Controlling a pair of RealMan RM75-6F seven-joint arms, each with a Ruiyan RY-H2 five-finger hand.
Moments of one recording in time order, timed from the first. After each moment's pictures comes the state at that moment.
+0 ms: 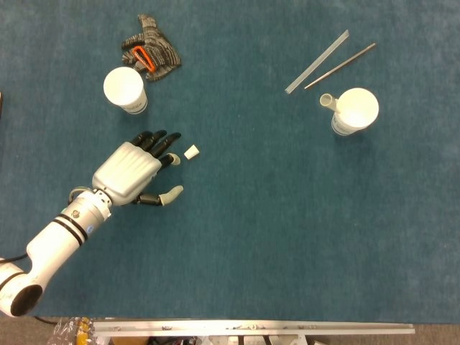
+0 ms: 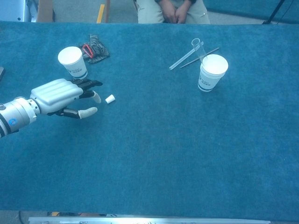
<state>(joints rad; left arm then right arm) -0.61 -1.39 0.03 -1.55 1.44 0.88 0.27 0.02 -0.82 0.13 -2.00 -1.24 1.43 0.15</state>
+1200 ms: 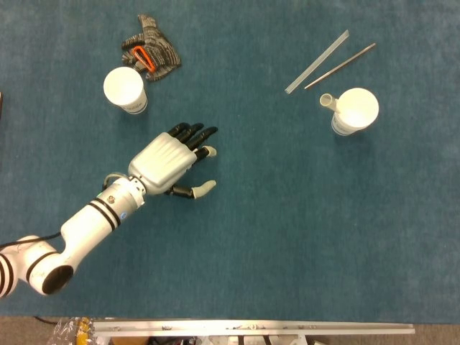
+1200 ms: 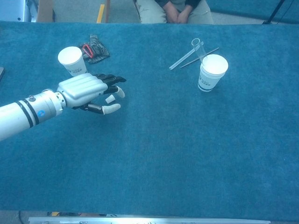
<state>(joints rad) -0.72 -1.50 -0.03 -1.49 1.41 0.81 0.28 0.00 -0.80 0.13 -2.01 -1.24 1.45 0.16</state>
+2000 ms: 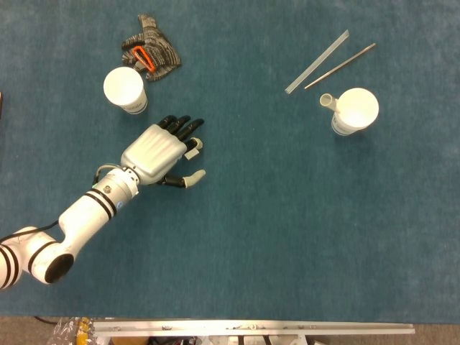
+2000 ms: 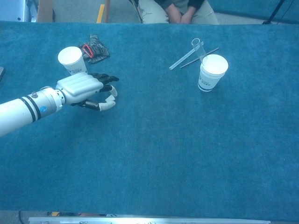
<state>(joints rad) -0.74 -1.53 -0.01 -1.37 1.37 0.79 0.27 -0.01 -0.80 0.13 -2.02 -1.24 1.46 0.14</state>
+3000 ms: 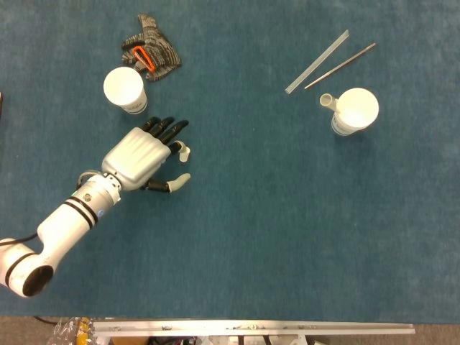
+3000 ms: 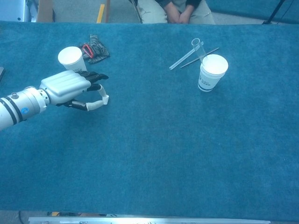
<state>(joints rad) -0.71 -1.42 0.02 -1.50 1.37 0.85 0.31 -0.01 -0.80 0.13 -2.04 -1.25 1.47 0.13</state>
